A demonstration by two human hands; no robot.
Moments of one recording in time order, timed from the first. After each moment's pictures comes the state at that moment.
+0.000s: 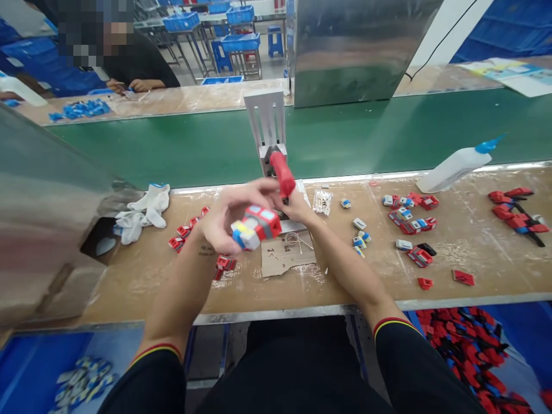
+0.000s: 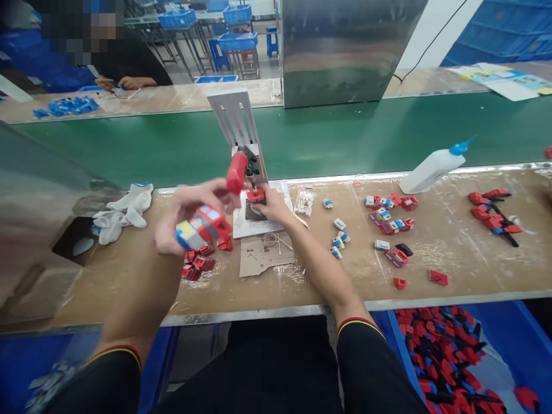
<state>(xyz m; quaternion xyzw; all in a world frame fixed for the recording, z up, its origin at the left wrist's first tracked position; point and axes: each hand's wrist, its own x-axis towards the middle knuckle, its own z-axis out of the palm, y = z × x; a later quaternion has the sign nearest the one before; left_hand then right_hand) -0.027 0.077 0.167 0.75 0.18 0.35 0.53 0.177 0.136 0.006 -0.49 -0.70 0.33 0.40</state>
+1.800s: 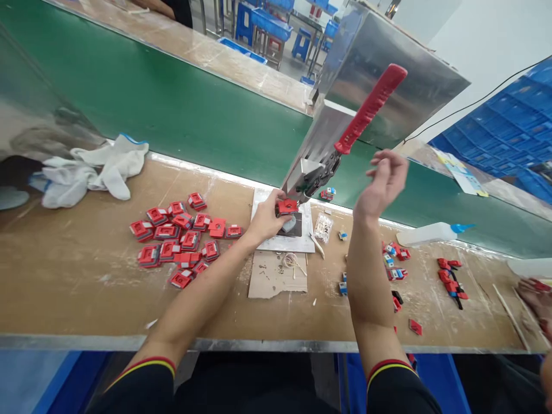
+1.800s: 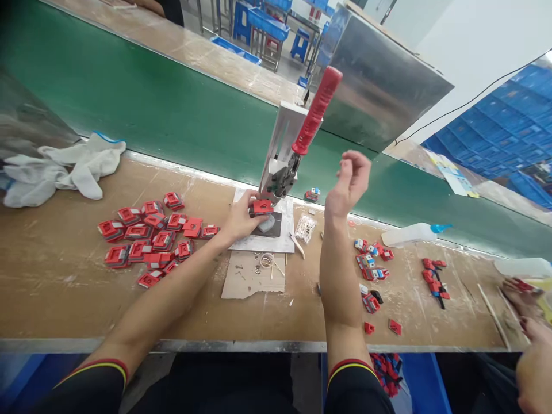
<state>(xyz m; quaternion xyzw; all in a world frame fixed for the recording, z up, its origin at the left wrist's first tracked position) 0.018 0.129 0.030 0.61 0.47 0.46 0.44 0.265 0.196 0.117 -0.45 -0.63 -0.02 0.63</state>
